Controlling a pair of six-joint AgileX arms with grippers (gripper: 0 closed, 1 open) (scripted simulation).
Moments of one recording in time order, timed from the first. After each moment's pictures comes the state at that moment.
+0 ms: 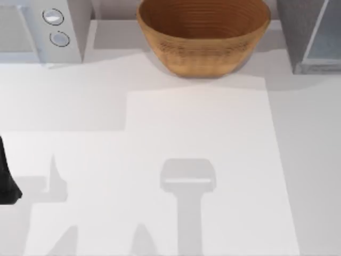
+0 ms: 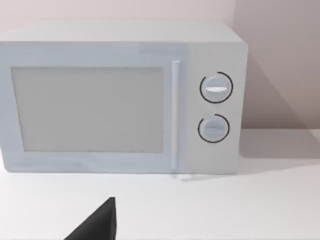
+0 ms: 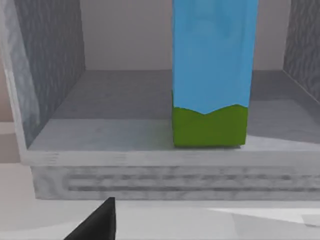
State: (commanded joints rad) left arm 0.00 0.00 0.00 0.00 0.00 0.00; right arm -0.52 1.75 0.18 1.58 -0.50 0.02
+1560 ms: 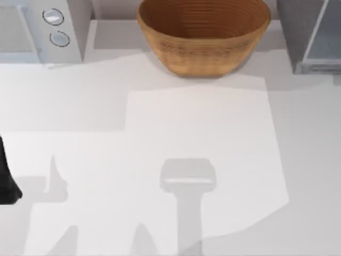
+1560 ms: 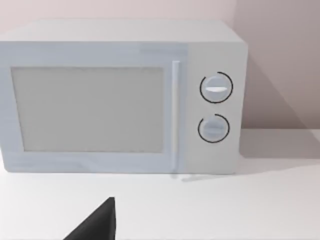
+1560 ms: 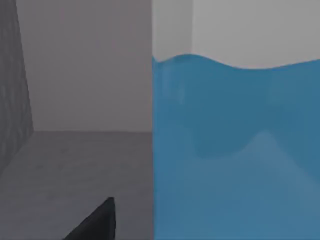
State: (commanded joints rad) left arm 0.00 0.00 0.00 0.00 0.00 0.00; right arm -0.29 2.15 0.97 1.18 -0.25 0.01
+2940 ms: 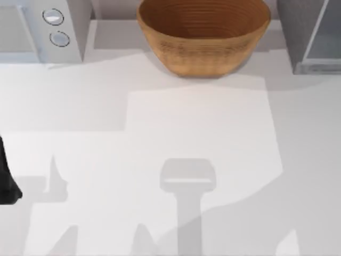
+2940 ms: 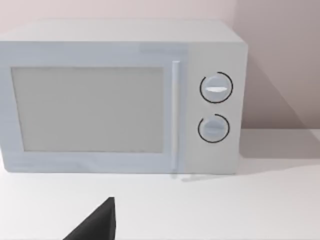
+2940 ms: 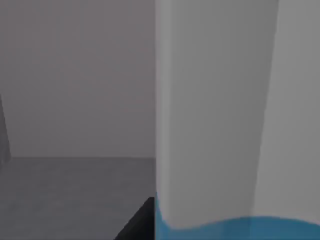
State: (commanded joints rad) left arm 0.00 0.00 0.00 0.00 0.00 0.00; right arm -0.25 2.29 1.26 1.03 -0.22 0.01
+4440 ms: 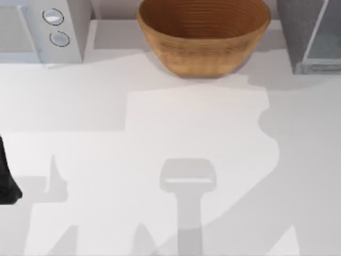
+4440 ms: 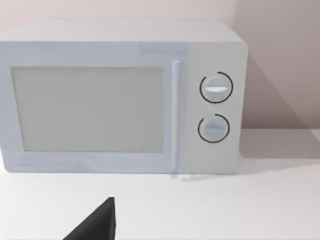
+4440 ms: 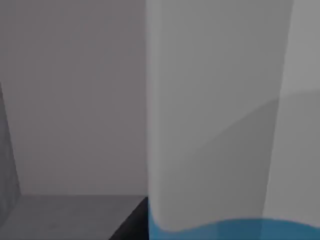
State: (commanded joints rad) left arm 0.00 0.00 0.00 0.00 0.00 0.00; right arm -0.26 2.17 1.29 0.88 -0.22 0.01
